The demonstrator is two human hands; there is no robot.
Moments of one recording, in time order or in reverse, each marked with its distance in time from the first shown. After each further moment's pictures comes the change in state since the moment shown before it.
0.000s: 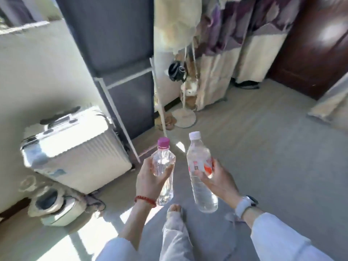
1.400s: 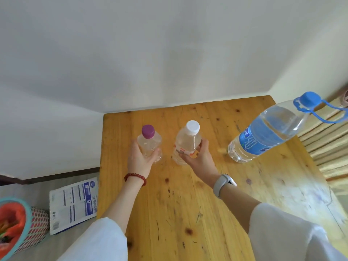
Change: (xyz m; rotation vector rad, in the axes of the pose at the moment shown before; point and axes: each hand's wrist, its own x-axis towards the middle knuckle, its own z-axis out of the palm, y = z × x) left_hand -0.775 -0.463 -0.562 -0.040 1.836 -1.094; right_hand -0.767 -0.349 0.724 -0.199 -1.621 -1.253
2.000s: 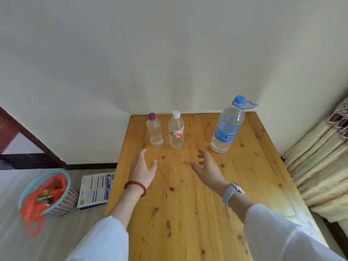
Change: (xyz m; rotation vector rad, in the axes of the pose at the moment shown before) left_hand -0.235 0.097 -0.047 0.287 0.068 -0.038; right_hand -0.195 -0.016 -0.123 -0.278 -0.125 -0.163
